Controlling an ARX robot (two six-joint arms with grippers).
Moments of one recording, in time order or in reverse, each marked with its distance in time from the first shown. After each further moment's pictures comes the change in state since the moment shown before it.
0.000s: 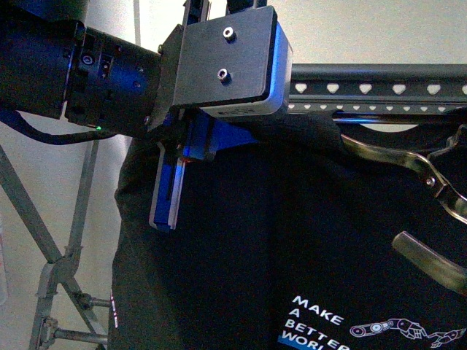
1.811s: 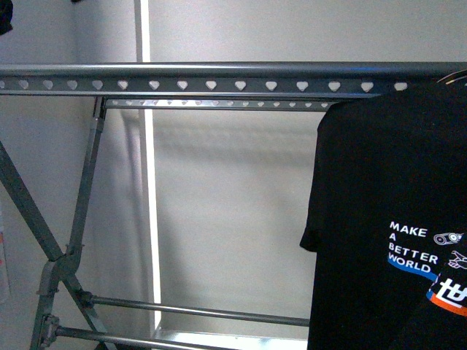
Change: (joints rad) left arm 0.167 -0.152 -0.093 0.393 -0.928 -1.924; right arm -0.122 -0.020 0.144 -0.274 0.314 0.958
